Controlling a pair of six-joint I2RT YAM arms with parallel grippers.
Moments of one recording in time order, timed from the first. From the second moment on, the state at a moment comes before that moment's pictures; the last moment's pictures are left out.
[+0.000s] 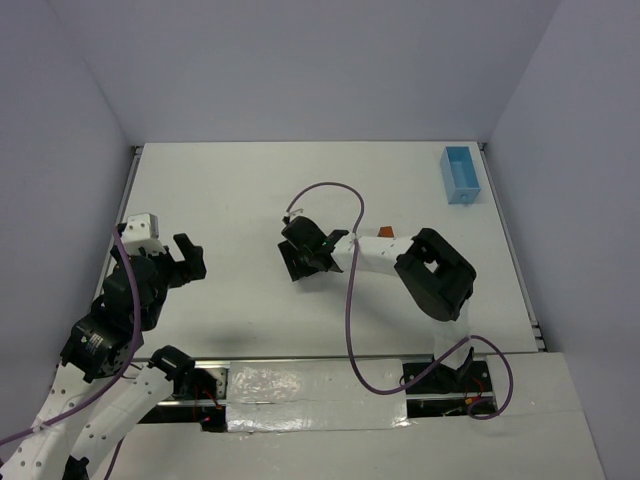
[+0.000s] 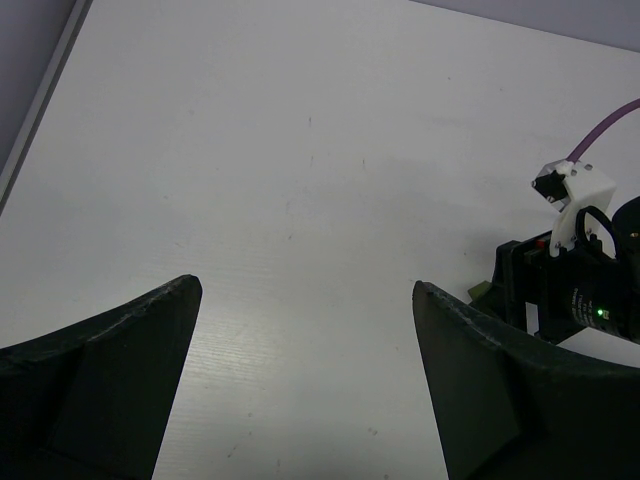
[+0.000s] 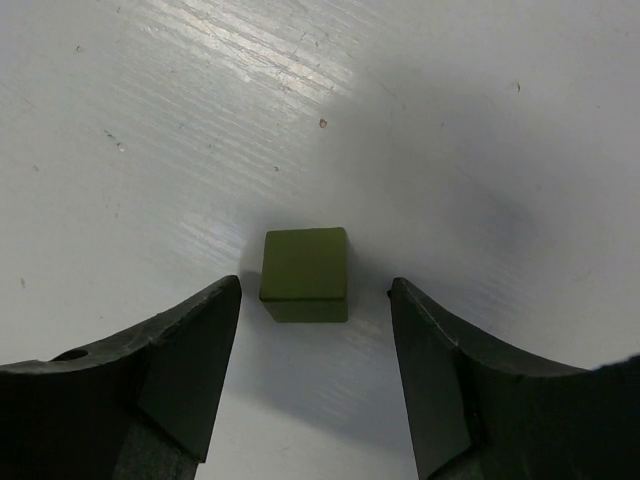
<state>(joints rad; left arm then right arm) -0.47 0.47 0.86 -0.73 -0.50 -0.37 0.89 1.93 1.22 -0.26 0.18 0.39</state>
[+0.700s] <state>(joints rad) -0.47 0.47 0.86 -0.73 -0.49 -0.36 0.89 1.93 1.25 -0.28 0.19 0.34</state>
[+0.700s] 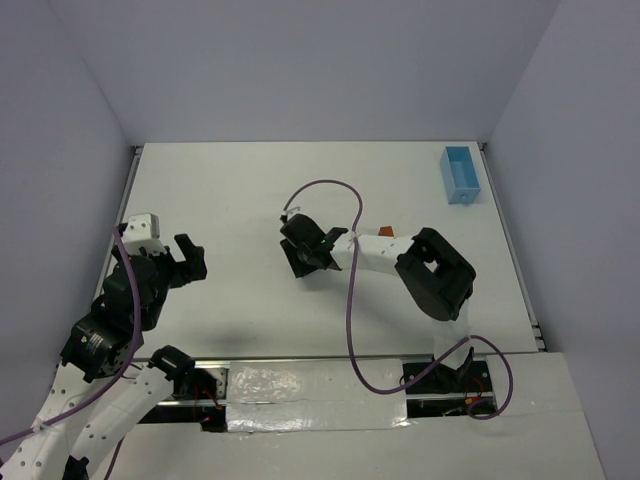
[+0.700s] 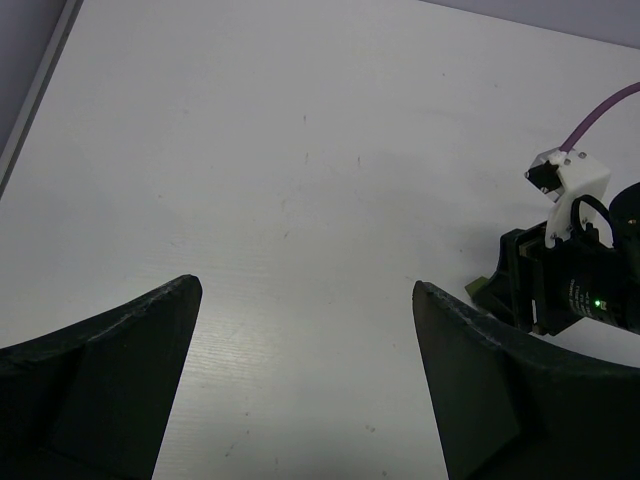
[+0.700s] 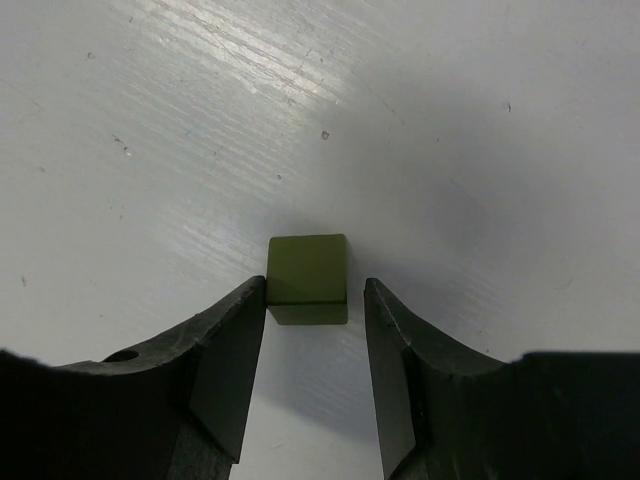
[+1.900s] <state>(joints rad) -0.47 0.47 0.86 -0.73 -0.47 -0.36 0.49 1.42 1.06 -0.38 0.23 0.30</state>
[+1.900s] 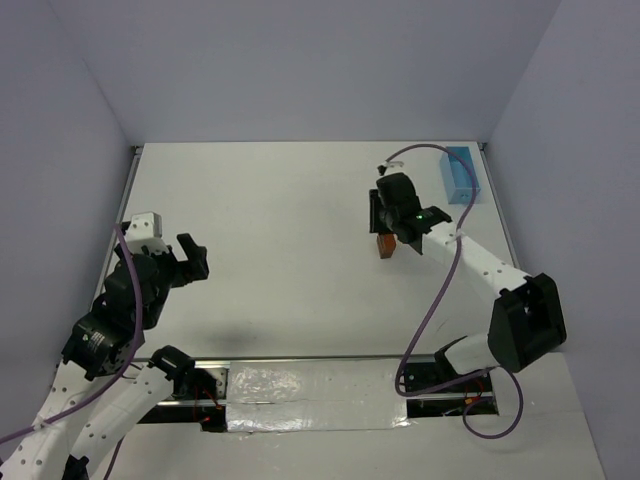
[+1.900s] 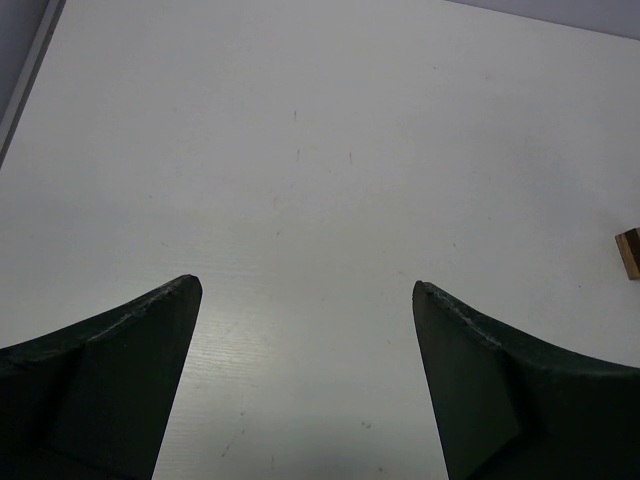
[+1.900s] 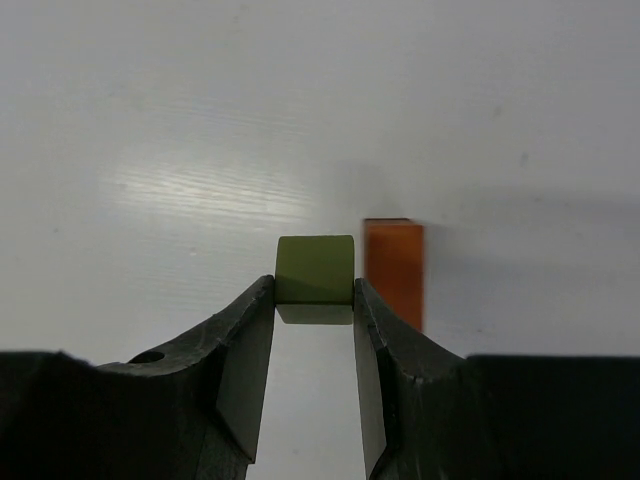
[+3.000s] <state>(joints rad) -0.47 0.51 0.85 -0.72 -0.44 -0.35 0.33 1.41 1.00 -0.39 0.14 0.20</state>
